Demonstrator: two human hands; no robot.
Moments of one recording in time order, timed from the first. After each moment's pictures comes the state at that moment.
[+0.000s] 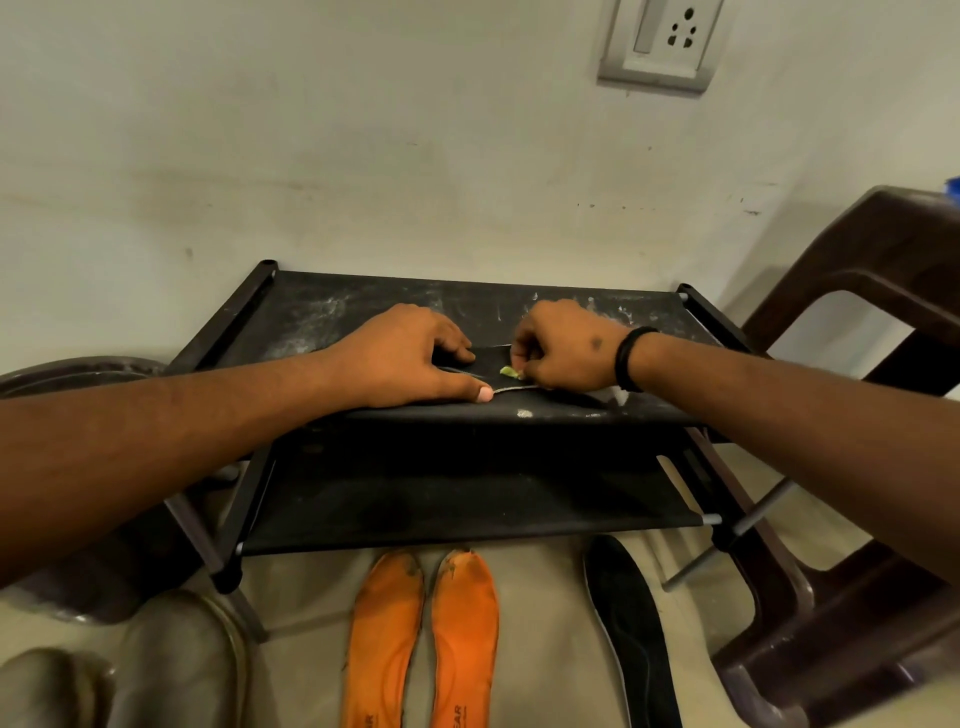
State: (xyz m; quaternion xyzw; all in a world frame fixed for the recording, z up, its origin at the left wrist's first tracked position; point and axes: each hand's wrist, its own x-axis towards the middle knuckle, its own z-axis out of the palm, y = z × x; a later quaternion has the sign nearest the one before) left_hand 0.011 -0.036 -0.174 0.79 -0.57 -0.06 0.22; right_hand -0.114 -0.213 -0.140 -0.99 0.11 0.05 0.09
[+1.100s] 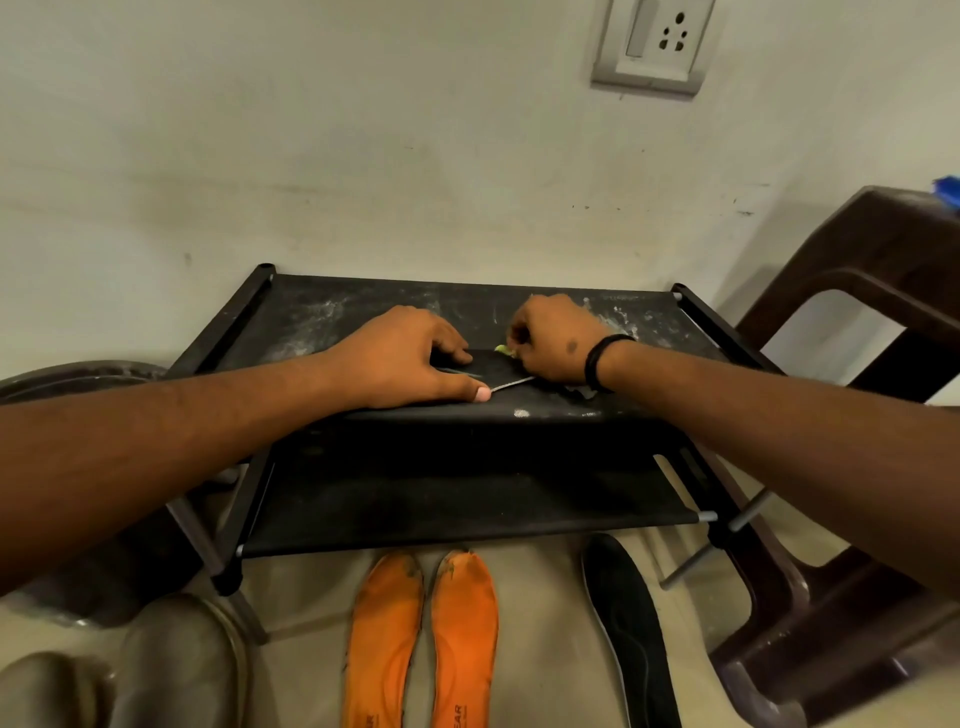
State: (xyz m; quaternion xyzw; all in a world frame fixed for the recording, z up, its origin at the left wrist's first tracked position) left_hand 0.013 -0.038 -0.175 0.79 -0.57 -0.05 0.21; right_hand -0.099 -0.215 -0.152 -0.98 0.17 -0.04 0.10
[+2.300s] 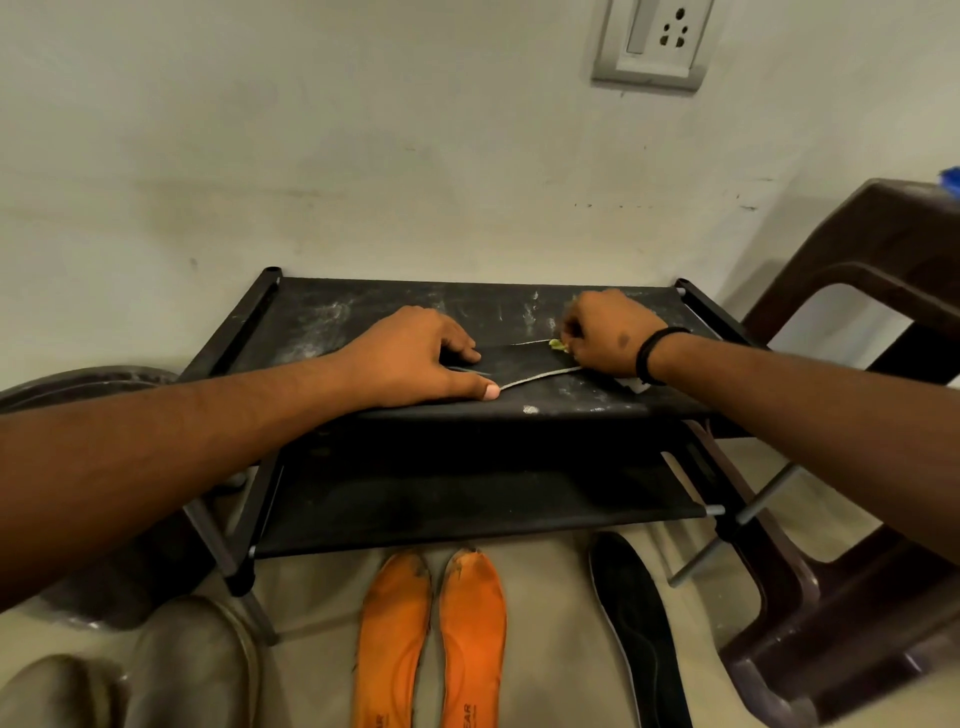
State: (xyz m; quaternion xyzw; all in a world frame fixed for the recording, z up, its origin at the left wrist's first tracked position) left_hand 0.010 -0.040 -0.175 0.79 -0.56 -0.06 0.23; right_hand -0.121 -0.253 -0.147 -0.98 0.22 -0.02 0.02
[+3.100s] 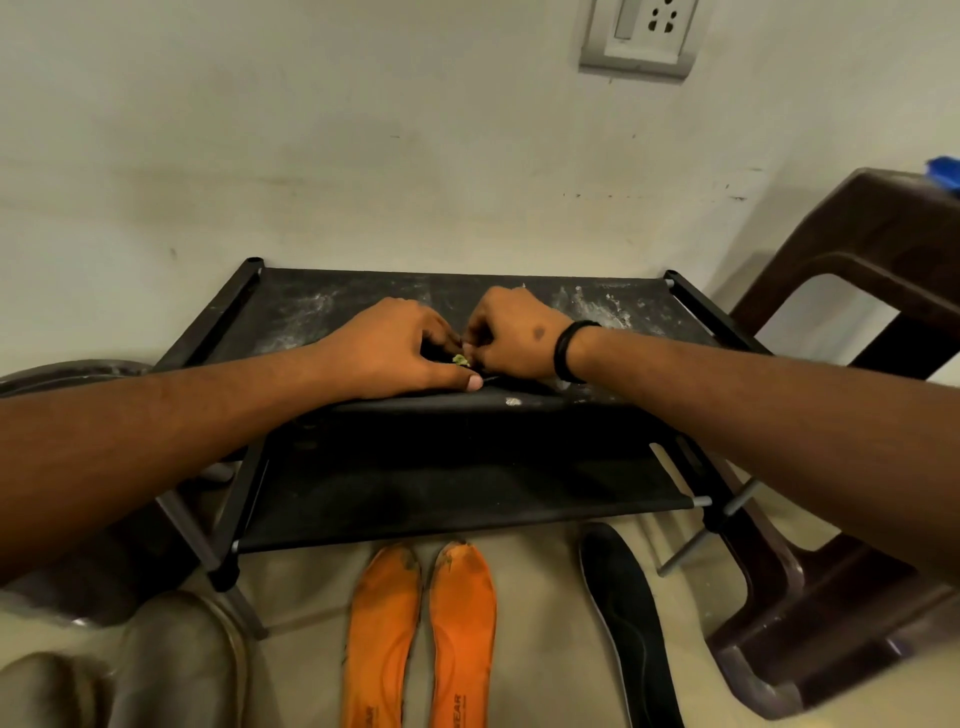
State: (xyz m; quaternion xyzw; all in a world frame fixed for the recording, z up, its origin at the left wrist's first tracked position) left_hand 0.008 -0.040 -0.172 0.78 -0.58 -0.06 0.23; right_hand -0.091 -0.192 -0.148 -0.98 0.13 0.00 0.13
